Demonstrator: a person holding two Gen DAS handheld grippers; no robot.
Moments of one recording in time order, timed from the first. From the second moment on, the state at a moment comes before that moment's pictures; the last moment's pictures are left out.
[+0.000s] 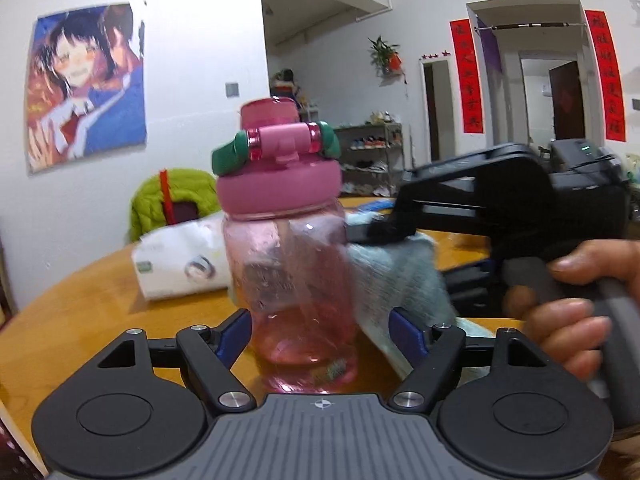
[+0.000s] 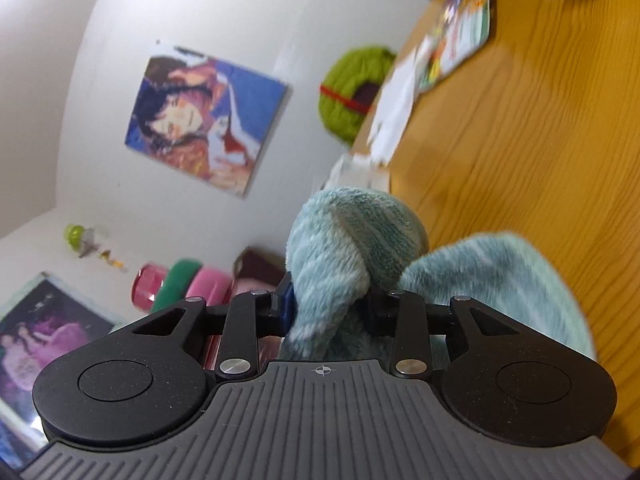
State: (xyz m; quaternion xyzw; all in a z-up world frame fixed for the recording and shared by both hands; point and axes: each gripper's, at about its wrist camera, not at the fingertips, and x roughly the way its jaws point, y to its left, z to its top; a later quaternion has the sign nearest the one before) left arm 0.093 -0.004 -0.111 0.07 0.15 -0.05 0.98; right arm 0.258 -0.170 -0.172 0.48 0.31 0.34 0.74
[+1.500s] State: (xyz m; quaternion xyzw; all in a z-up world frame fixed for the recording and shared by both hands) left arm 0.105 0.023 -0.105 0.07 0.16 -0.06 0.98; right arm 0.238 -0.180 -0.159 0.49 0.26 0.39 0.73
